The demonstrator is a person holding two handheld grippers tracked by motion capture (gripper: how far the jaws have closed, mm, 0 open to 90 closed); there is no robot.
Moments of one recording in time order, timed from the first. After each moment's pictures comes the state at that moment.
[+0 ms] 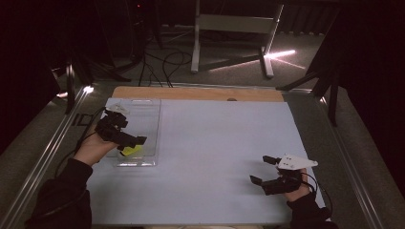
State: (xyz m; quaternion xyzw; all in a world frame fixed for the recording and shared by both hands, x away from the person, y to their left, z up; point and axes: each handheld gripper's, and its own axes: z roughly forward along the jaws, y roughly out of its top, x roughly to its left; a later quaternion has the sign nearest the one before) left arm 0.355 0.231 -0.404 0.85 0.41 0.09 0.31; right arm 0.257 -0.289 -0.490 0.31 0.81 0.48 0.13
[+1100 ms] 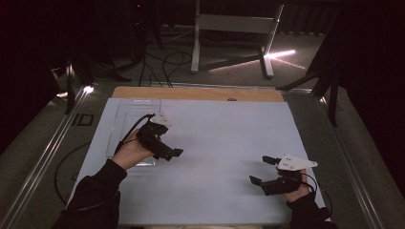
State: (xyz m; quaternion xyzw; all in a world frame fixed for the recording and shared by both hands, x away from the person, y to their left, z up) left arm 0.344 0.130 -0.416 0.89 0.28 0.04 0.34; right arm 0.256 -0.288 -0.490 0.30 0.81 0.49 0.13
